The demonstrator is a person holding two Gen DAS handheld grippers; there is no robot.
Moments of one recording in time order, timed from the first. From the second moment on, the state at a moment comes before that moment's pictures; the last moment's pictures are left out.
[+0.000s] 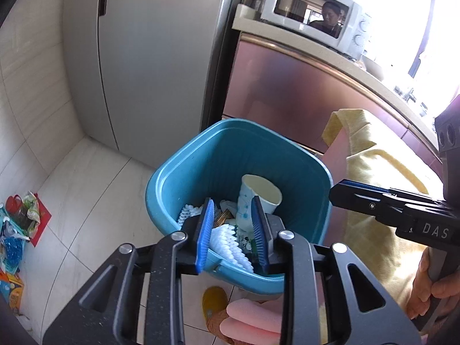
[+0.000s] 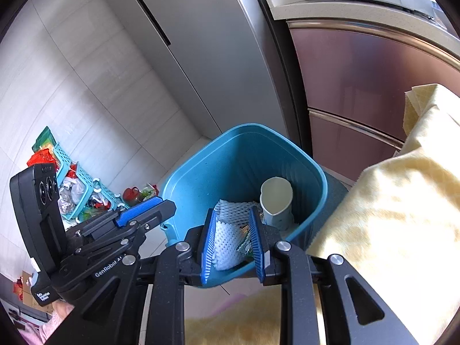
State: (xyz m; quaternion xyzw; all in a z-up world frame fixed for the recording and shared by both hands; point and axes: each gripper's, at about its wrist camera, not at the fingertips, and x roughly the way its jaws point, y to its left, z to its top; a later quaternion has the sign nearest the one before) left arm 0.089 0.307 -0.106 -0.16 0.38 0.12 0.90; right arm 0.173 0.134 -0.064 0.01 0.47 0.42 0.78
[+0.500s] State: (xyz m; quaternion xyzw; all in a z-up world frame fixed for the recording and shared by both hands) left arm 0.085 0.205 -0.049 -0.10 0.33 -0.02 0.94; right arm 0.137 0.003 -0.009 0.05 0.38 0.38 0.84
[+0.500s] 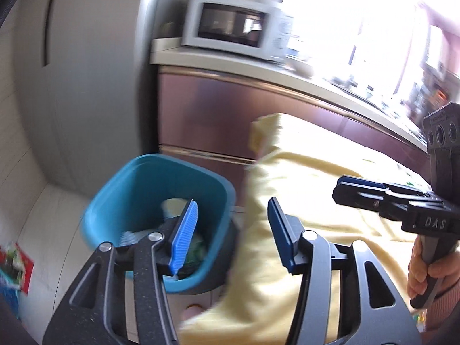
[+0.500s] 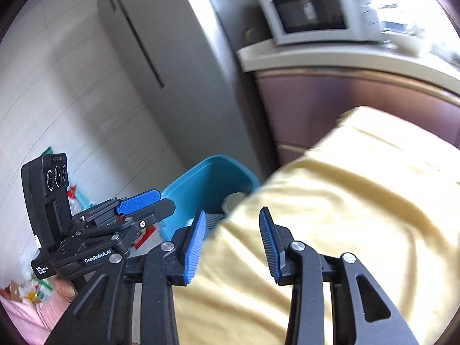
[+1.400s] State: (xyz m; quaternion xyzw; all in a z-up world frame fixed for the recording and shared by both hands) left arm 0.220 -0.078 -0.050 0.00 0.39 -0.23 0.89; right arm 0.149 -0.302 -0.030 0.18 0.34 0.09 0.92
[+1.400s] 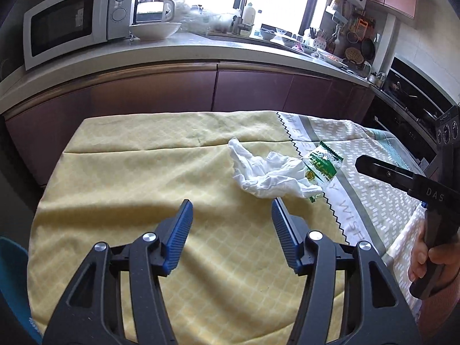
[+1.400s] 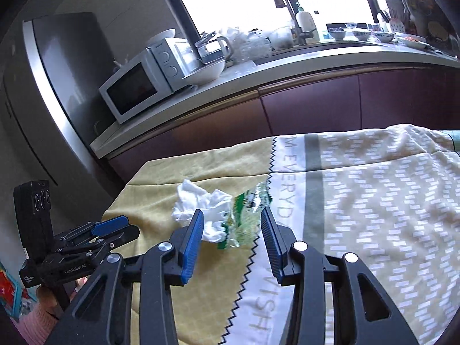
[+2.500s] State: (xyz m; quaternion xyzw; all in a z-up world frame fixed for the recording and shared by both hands) left arm 0.275 -0.128 -0.086 -0.02 0.45 -0.28 0.85; right arm 0.179 -0.315 -0.061 0.23 0.36 0.12 0.90
